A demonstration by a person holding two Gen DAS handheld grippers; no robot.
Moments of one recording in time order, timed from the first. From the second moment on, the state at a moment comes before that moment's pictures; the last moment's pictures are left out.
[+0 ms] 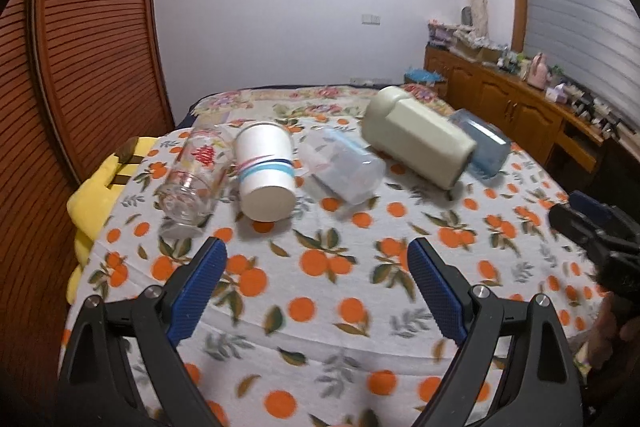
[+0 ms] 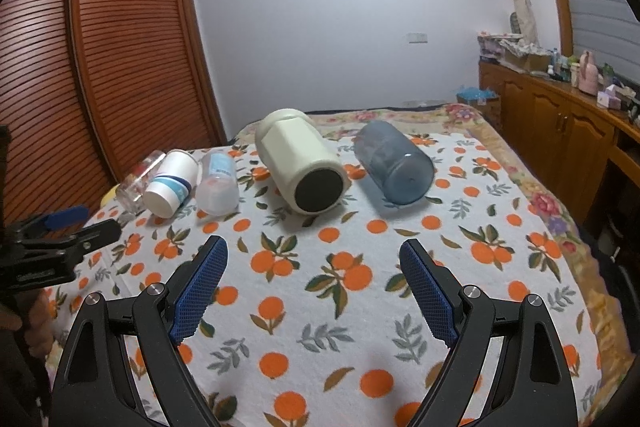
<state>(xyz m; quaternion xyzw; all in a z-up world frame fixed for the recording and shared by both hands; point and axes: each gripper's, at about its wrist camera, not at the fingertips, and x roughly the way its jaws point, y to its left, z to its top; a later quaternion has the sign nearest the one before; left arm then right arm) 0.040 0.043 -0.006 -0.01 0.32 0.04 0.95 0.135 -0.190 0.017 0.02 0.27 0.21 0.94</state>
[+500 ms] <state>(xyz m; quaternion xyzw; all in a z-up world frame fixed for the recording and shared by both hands) 0.094 0.078 -0.001 -0.01 0.37 0.01 0.93 0.187 -0.146 0.033 -0.01 0.31 0.26 0.91</state>
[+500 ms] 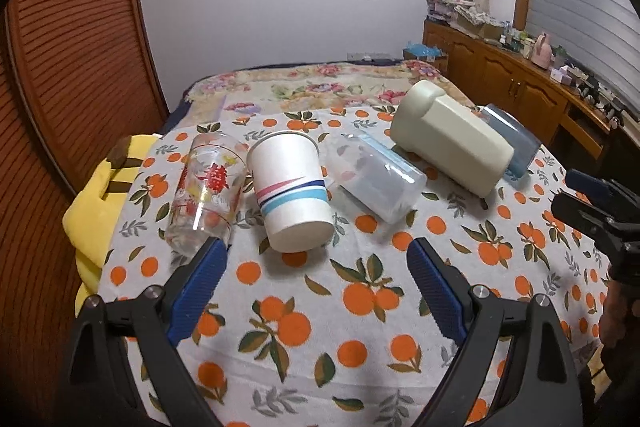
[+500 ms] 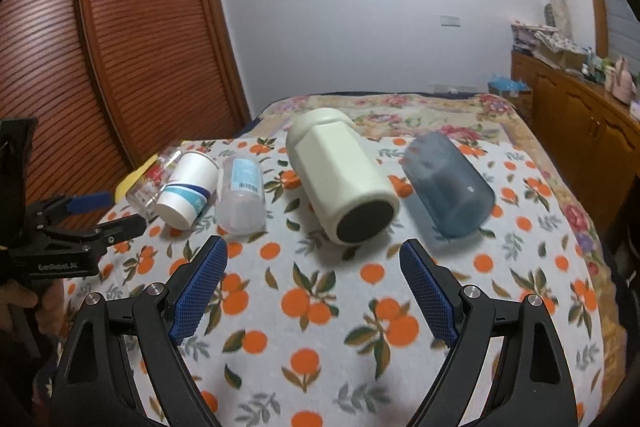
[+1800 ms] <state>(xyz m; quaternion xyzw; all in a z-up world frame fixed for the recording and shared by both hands) 0.196 0.103 -0.034 -0.05 0.50 0.01 0.86 0.209 -0.067 0.041 -0.07 0.32 0.33 0.89</state>
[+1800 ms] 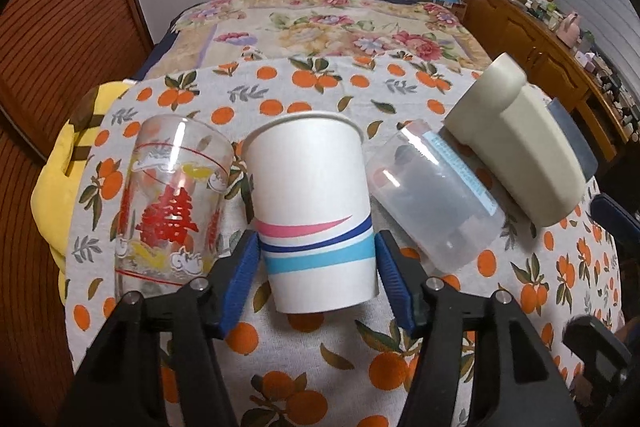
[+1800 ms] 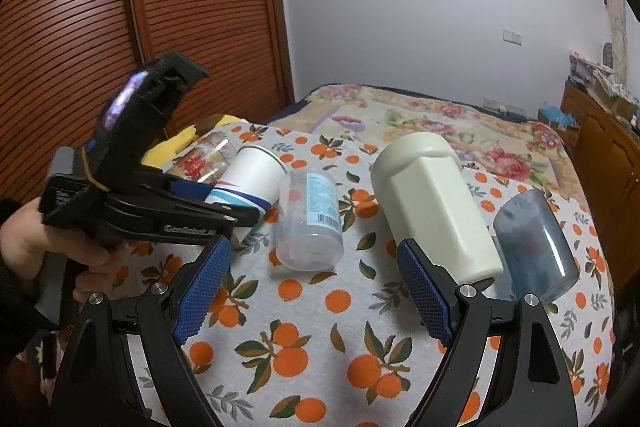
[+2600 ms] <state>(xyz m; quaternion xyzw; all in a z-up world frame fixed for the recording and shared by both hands) 0.122 0.072 0.003 -0.05 0.42 -0.03 0.90 0.189 -0.100 0.038 -0.07 0.31 0.32 0.89</state>
